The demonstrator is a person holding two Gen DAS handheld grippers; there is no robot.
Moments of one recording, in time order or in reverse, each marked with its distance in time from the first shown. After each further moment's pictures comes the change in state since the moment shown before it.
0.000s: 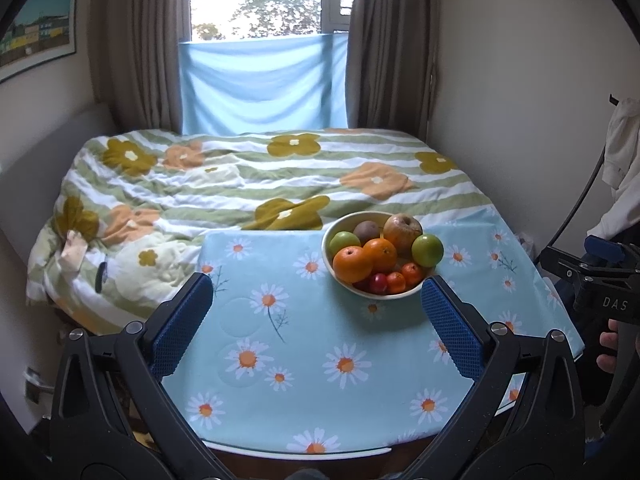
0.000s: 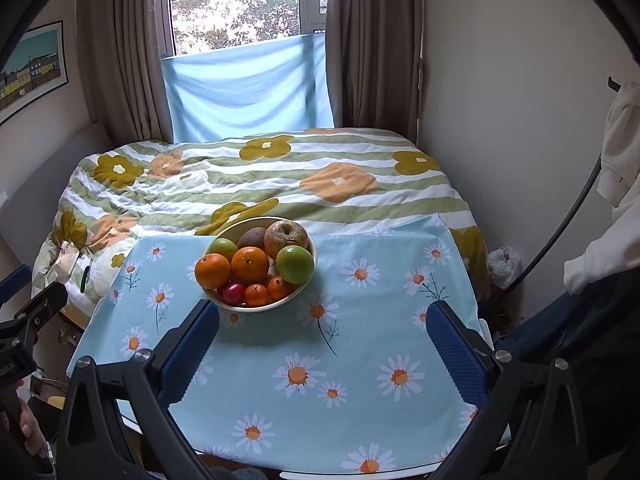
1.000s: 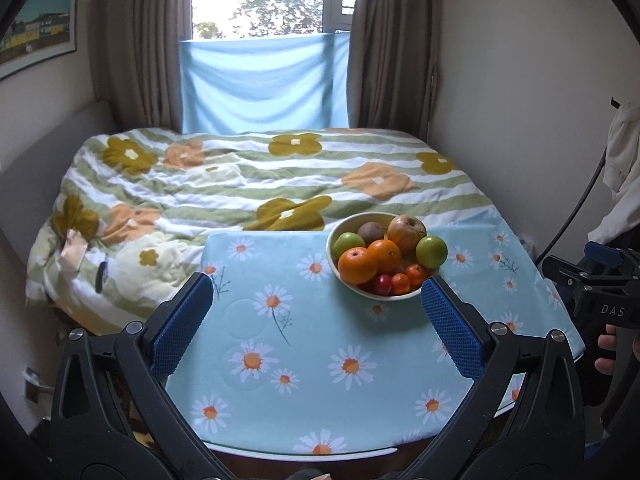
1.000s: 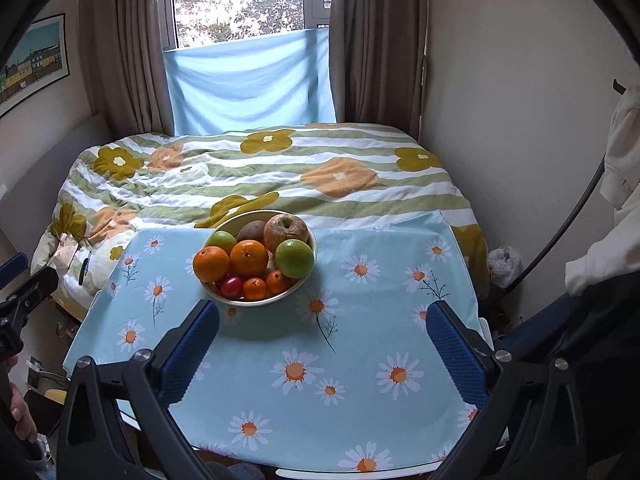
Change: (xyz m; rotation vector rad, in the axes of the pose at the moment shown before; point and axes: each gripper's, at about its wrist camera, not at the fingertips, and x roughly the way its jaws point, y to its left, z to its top) left arm -0.002 0.008 0.003 0.001 0.004 0.000; right arm 0.004 0.003 -0.002 -0.021 0.015 -0.003
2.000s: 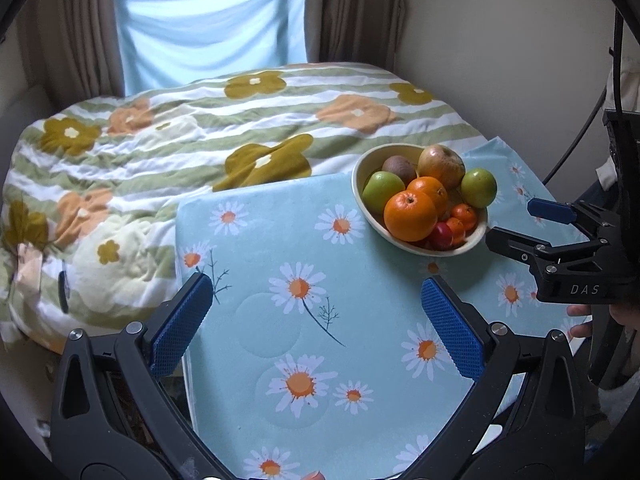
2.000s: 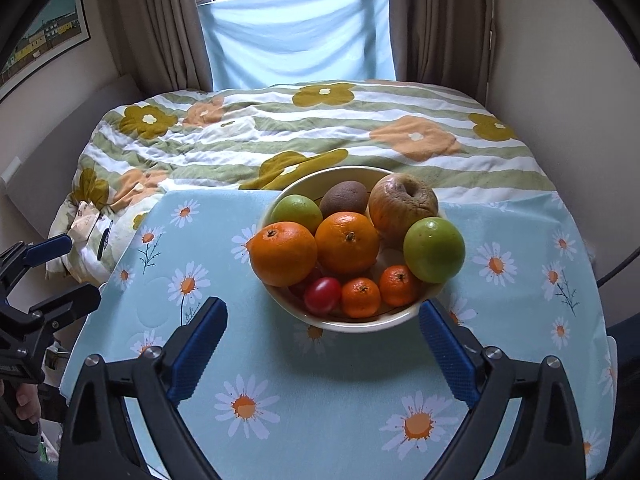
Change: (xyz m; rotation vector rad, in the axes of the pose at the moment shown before) left arm 0.132 0.081 -0.006 0.135 0.221 -0.191; right arm 0.133 0.103 0.004 -0.050 0.139 0.144
